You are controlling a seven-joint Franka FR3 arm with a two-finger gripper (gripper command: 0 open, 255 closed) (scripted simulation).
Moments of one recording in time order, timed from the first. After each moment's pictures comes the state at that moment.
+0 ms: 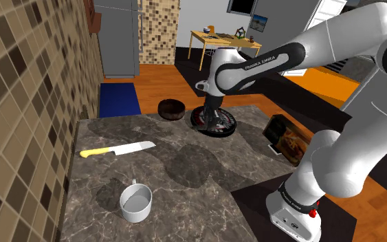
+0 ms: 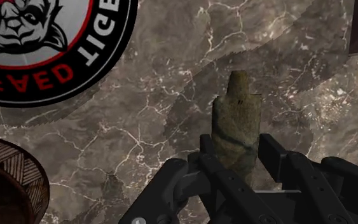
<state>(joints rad) 0.38 -0.15 -0.21 -2.43 0.06 2.20 -0.97</state>
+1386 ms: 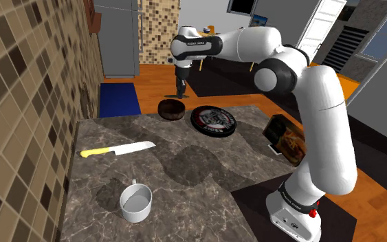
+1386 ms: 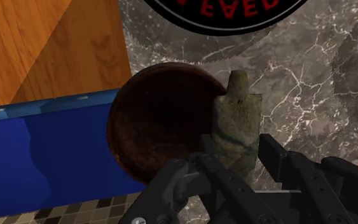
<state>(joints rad) 0.21 0.68 -0.24 -1.25 0.22 1.82 -1.16</state>
